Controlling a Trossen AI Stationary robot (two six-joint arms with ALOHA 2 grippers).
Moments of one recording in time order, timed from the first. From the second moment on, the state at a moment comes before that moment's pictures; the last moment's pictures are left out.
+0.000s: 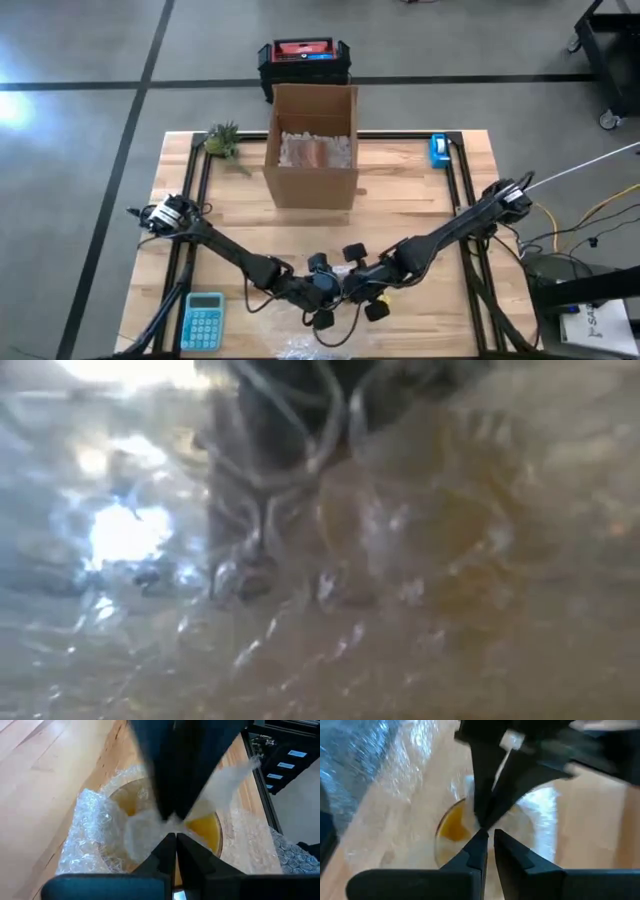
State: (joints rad) left arm -0.49 1.94 1.29 0.03 -0.40 -0.50; right arm 0.47 1.88 1.40 -0.65 0.10 0.08
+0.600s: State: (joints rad) left arm -0.50 1.87 1.30 -0.03 -0.37 -0.50; right arm 0.44 1.99 1.41 -0.70 0.07 0.11
